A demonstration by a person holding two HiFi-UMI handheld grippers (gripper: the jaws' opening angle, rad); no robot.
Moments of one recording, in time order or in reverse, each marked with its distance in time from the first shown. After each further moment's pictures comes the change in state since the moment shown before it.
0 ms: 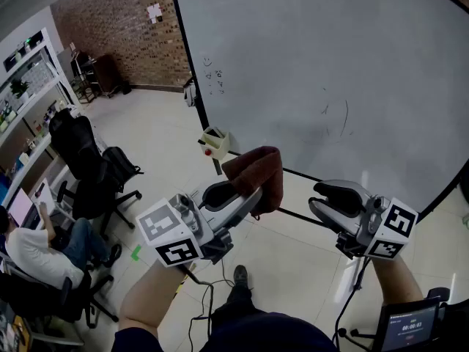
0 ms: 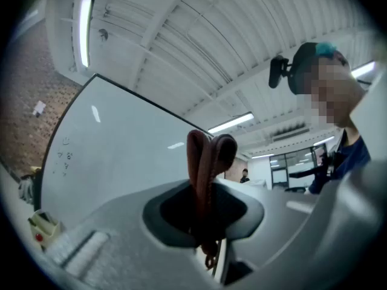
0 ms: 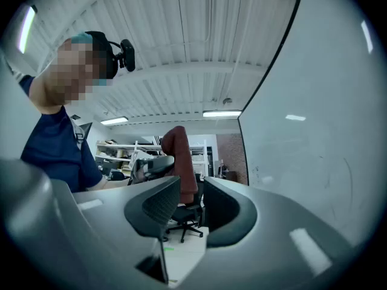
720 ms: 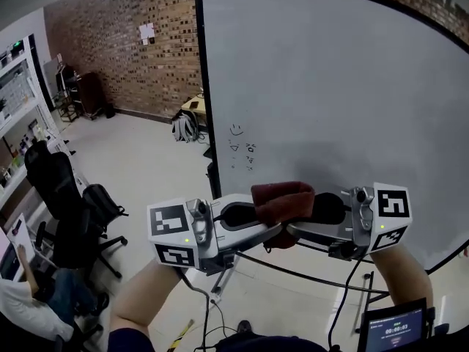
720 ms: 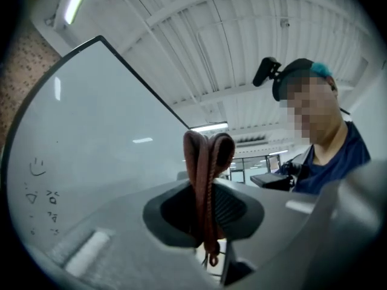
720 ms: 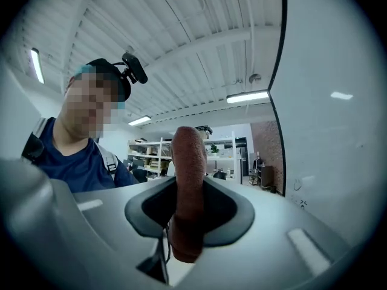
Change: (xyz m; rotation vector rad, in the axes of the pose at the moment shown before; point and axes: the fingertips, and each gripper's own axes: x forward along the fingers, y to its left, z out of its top) left arm 0.020 0.168 0.067 -0.068 0.058 -0.409; right arm 0.225 -0.091 0.058 0.012 0.075 0.390
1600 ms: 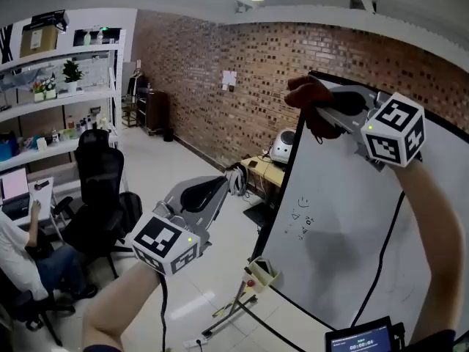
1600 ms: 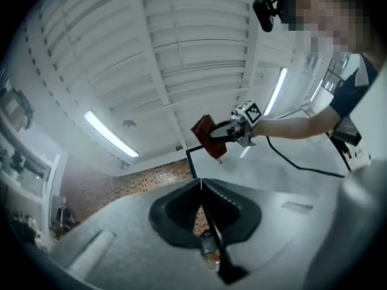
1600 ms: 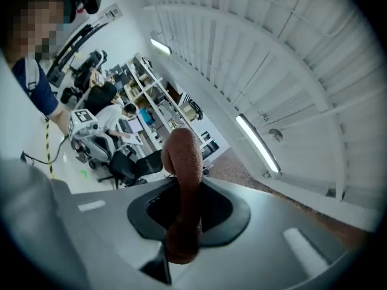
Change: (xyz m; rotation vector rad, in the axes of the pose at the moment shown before) left arm -0.202 0.059 0.139 0.707 -0.062 1.084; right arm 0.132 -0.160 0.234 -0.845 0.316 -0.337
